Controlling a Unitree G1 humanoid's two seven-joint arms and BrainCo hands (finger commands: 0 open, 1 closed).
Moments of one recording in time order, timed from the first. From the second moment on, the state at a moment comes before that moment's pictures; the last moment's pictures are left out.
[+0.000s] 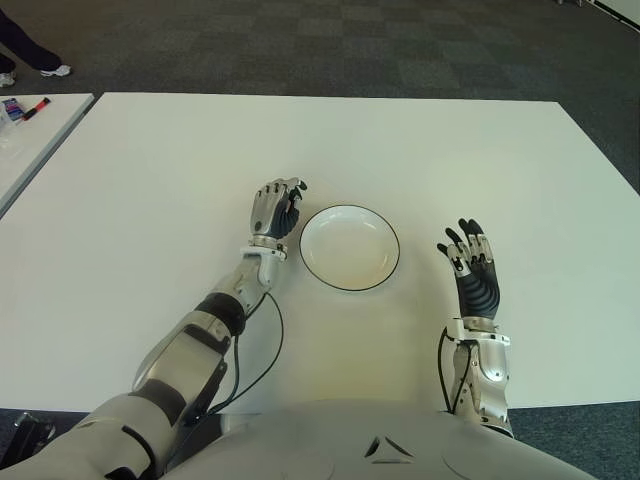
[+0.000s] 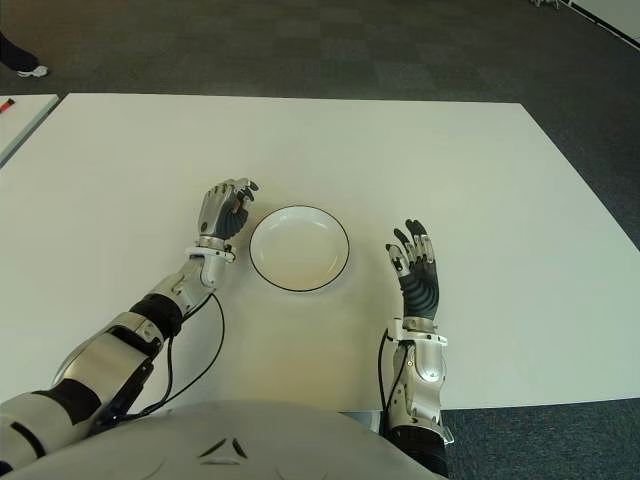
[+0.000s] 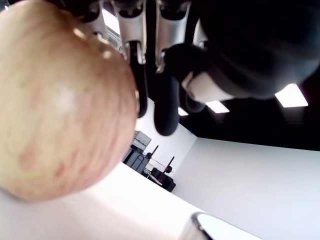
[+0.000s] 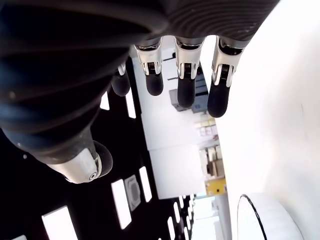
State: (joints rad) left arm -0.44 0.16 -0.42 0.97 0.65 -0.43 0.80; right arm 0.27 0.01 -0.18 0.15 0.25 -0.47 0.19
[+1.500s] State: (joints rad) left arm -0.41 0.16 -0.41 0.90 0.67 -0.45 0.87; right arm 0.24 0.00 -0.18 0.20 0.25 -0.48 0.20
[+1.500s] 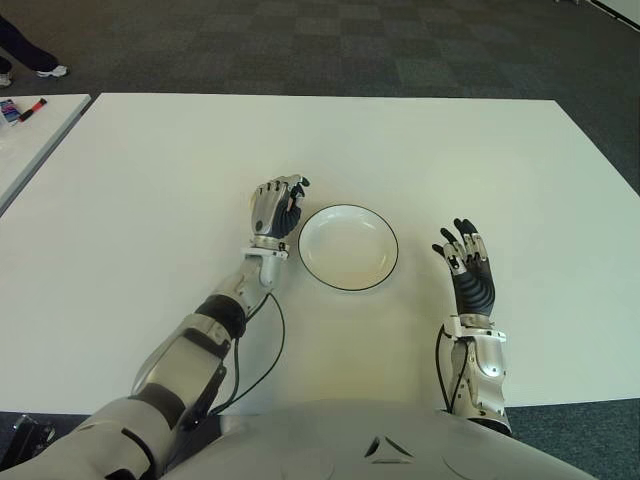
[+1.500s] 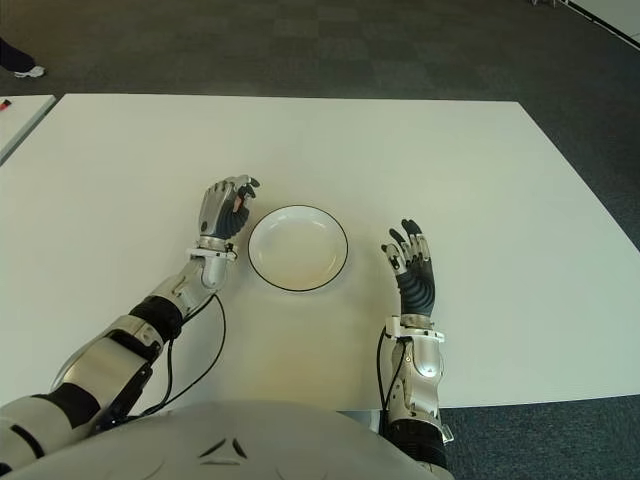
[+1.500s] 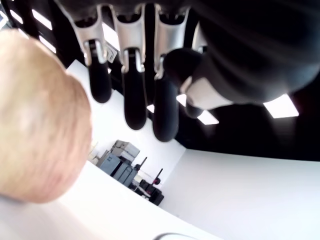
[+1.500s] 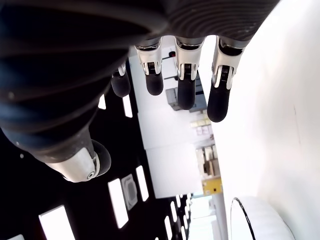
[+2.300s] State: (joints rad) left arm -0.35 0.17 -0.41 0.69 0.73 -0.41 0.95; right arm 0.24 0.00 -0.17 0.19 0.23 -0.47 0.17
